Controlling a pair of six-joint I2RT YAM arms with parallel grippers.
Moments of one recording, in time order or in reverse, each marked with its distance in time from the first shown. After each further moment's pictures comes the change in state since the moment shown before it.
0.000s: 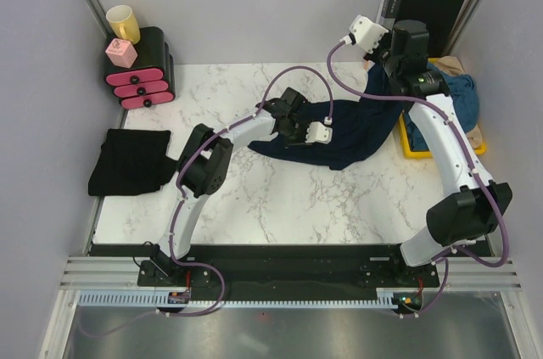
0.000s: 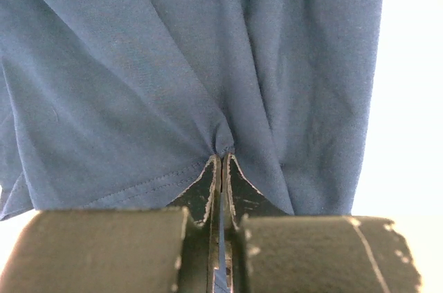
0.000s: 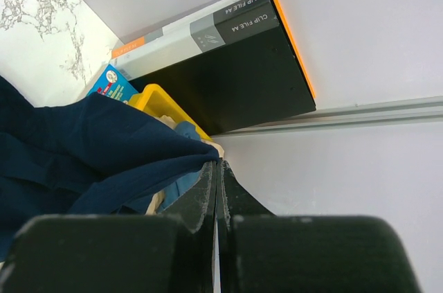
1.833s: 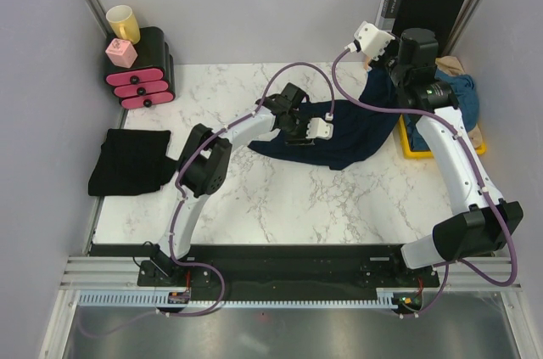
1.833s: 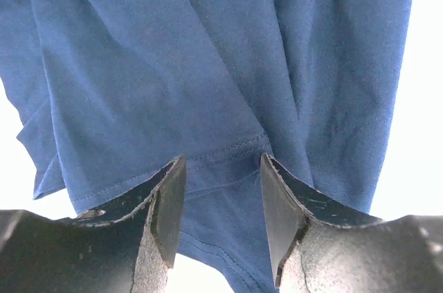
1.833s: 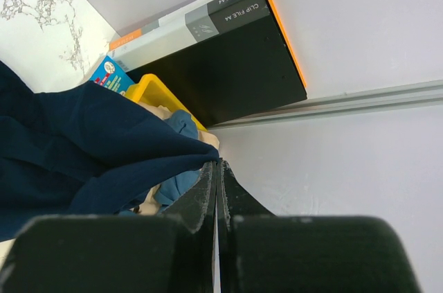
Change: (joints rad) left arm 0.002 0.000 0.053 -0.031 -0.043 0.008; right arm 0.000 -0.111 -0.085 -0.003 0.000 -0.008
